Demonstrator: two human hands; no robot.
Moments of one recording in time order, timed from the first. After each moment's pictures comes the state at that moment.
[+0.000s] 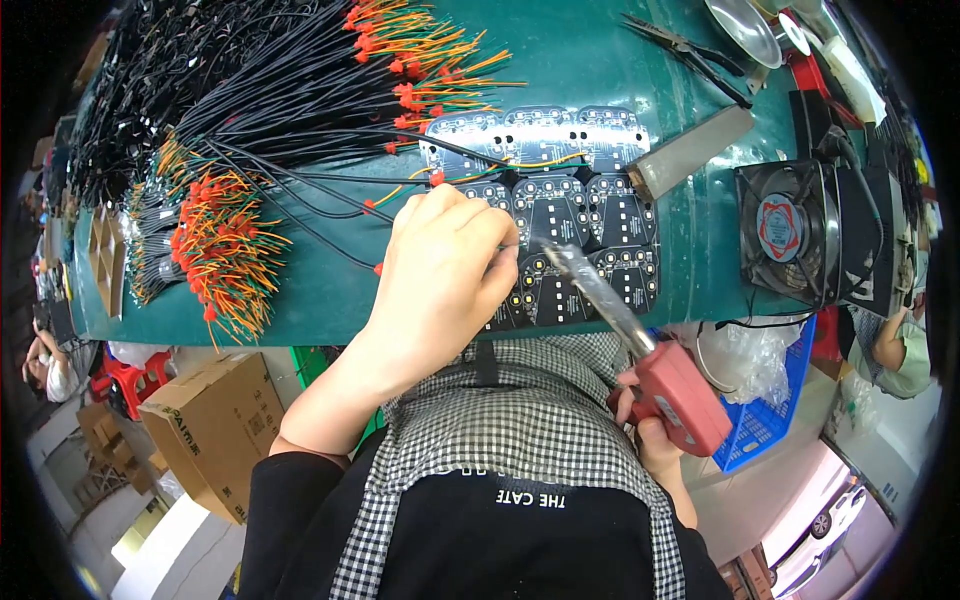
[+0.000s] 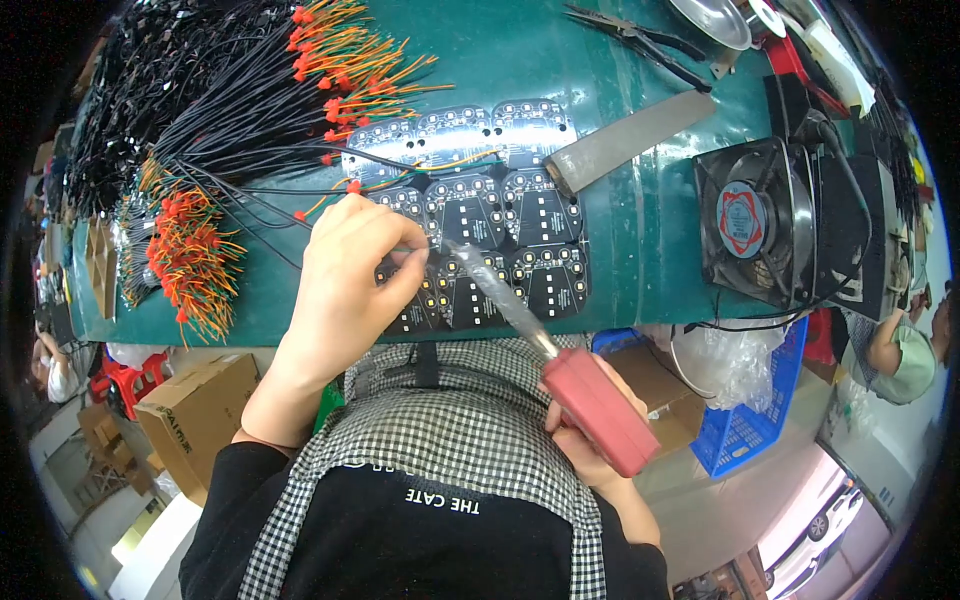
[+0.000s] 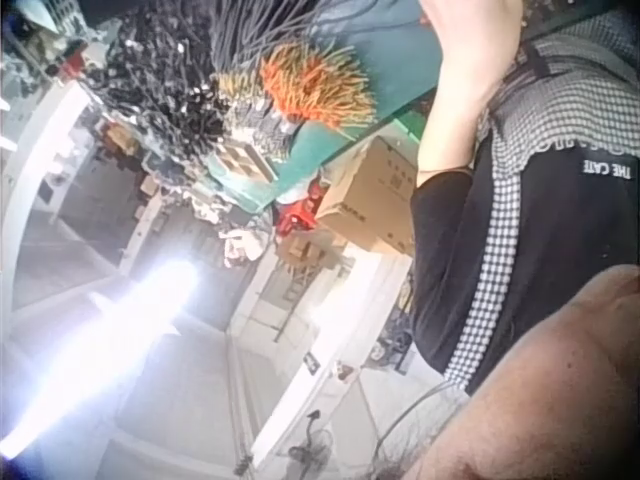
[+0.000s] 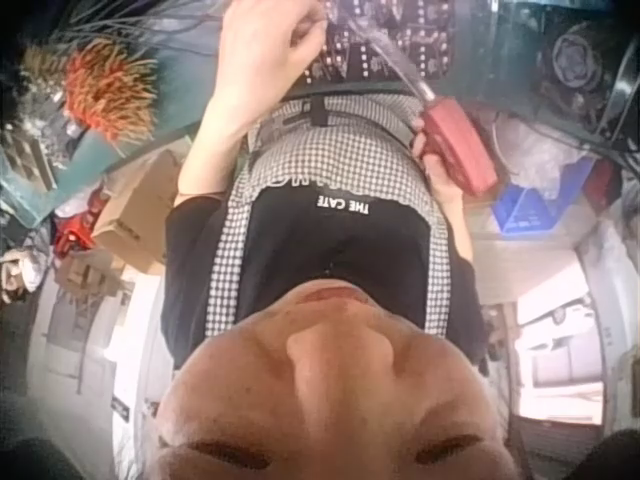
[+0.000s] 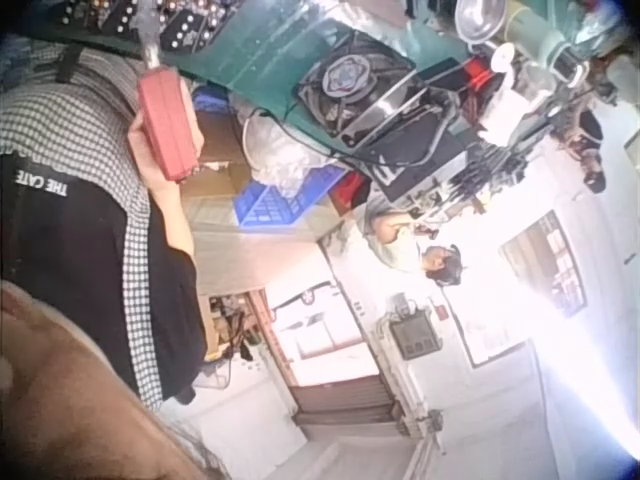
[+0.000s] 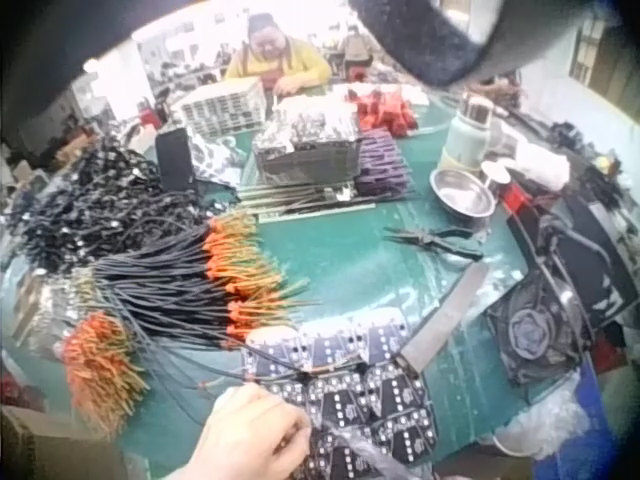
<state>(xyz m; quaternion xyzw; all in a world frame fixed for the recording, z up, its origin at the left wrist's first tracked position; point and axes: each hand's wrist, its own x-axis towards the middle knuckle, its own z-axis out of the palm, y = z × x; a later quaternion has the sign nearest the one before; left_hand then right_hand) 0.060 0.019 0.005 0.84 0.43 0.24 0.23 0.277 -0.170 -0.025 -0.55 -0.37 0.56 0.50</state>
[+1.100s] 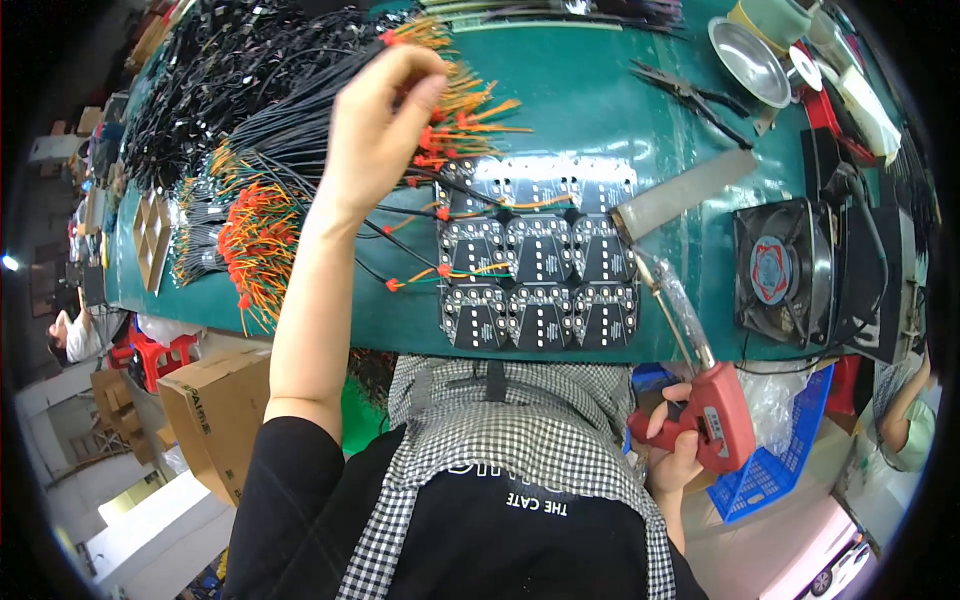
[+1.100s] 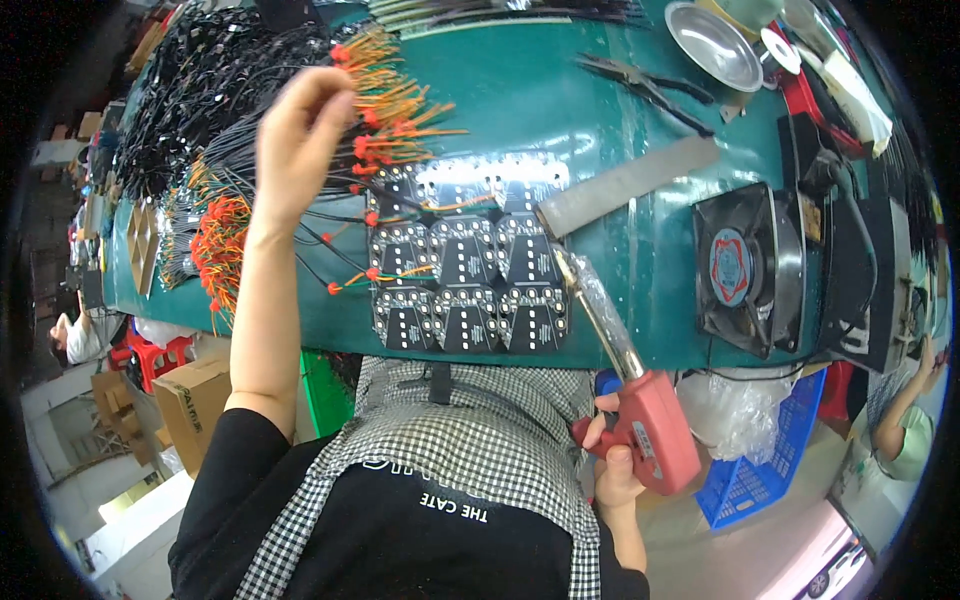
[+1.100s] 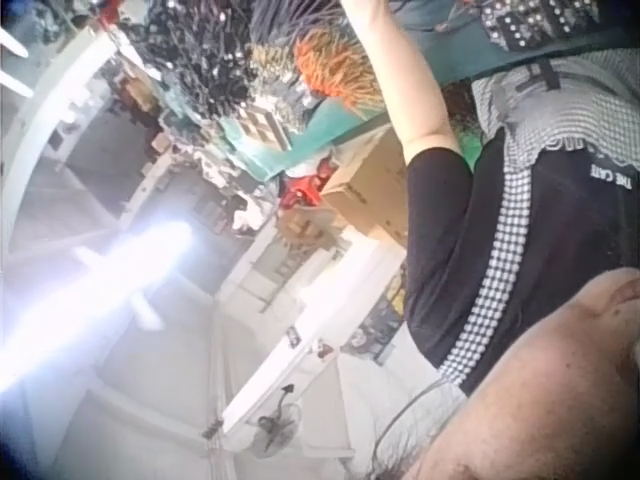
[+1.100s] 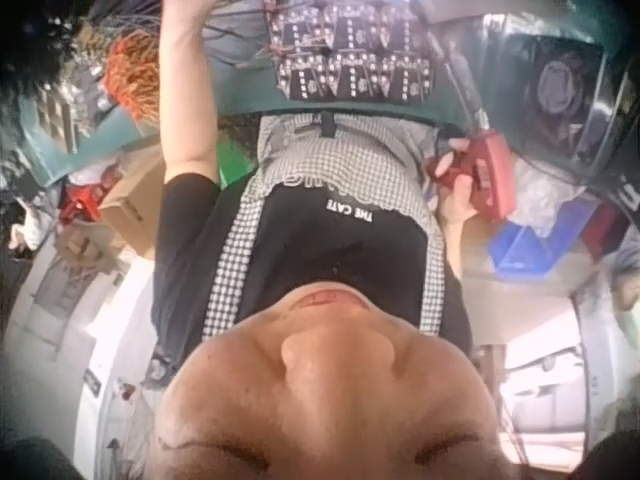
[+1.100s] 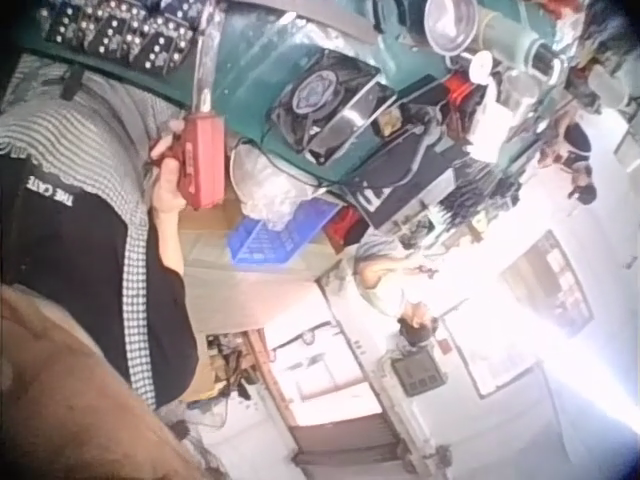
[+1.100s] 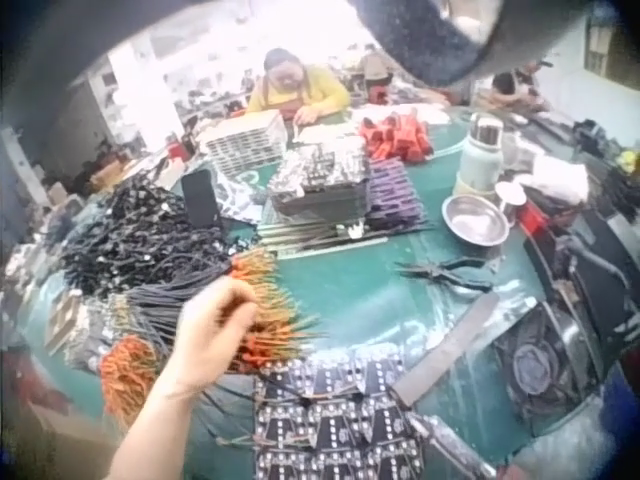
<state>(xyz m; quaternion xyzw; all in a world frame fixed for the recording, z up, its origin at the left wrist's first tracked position) 0.047 0.126 0.028 0.75 0.46 0.39 0.25 0.297 -0.153 -0.016 -0.57 -0.29 0.44 0.63</state>
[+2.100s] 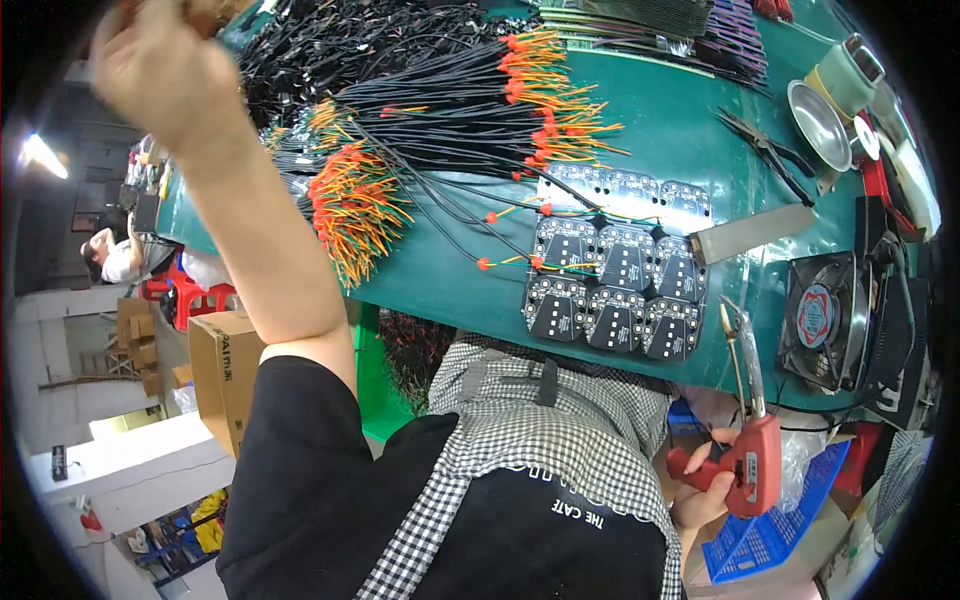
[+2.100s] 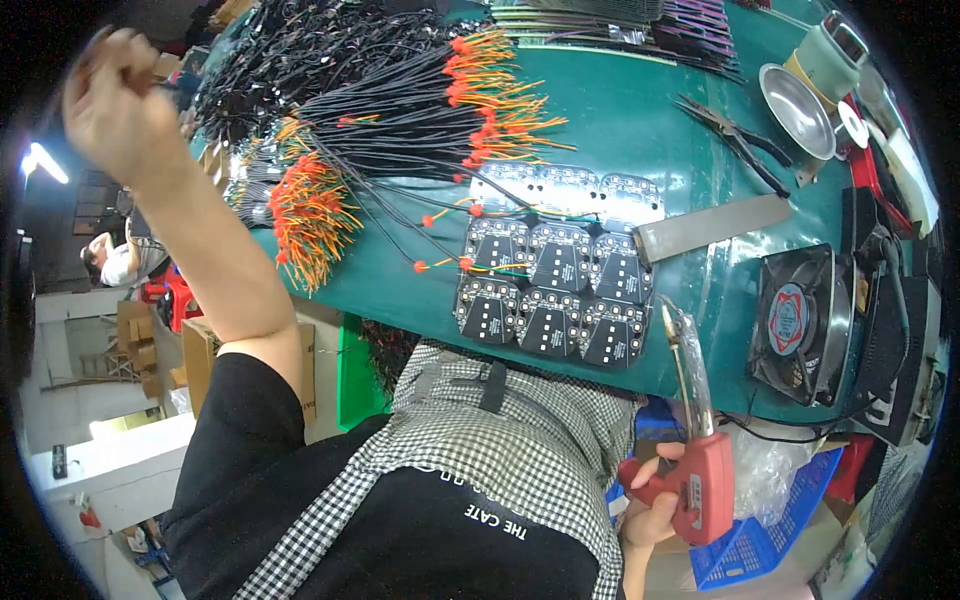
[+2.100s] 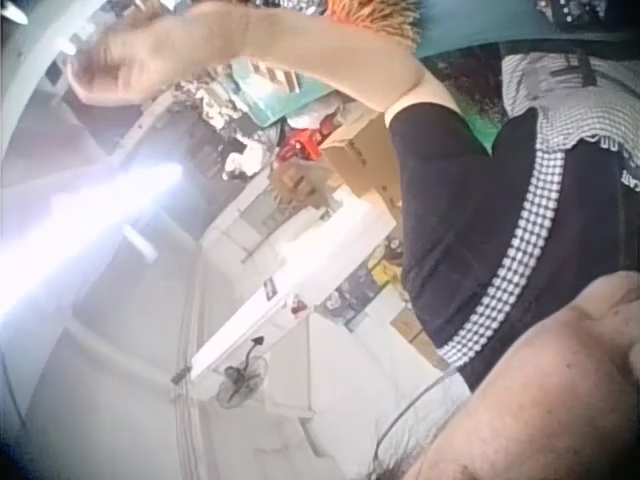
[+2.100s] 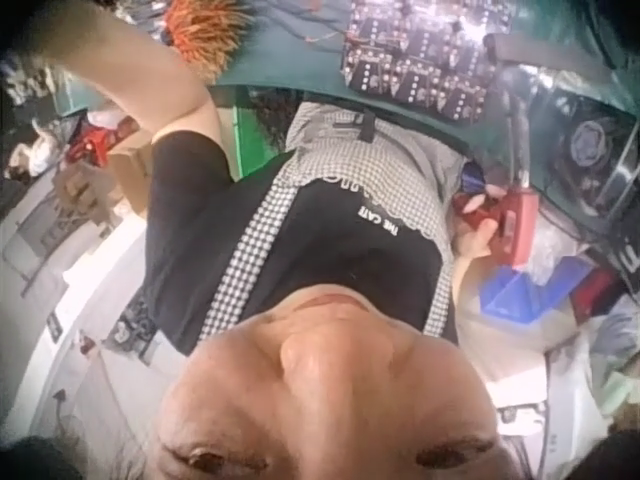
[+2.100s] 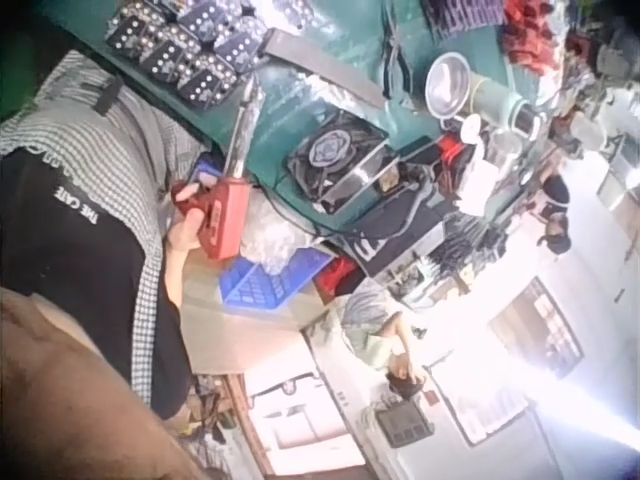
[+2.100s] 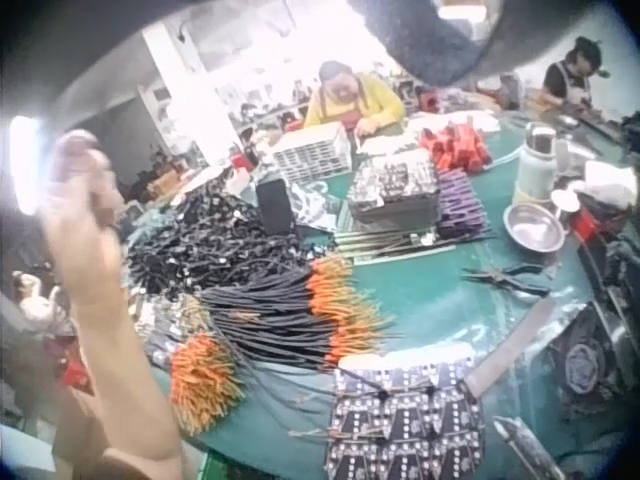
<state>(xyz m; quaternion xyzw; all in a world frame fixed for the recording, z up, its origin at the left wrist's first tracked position) -0.051 0.096 0.194 0.71 0.25 0.66 -0.02 0.302 -0.175 -0.024 -0.56 -0.34 0.37 0.66</state>
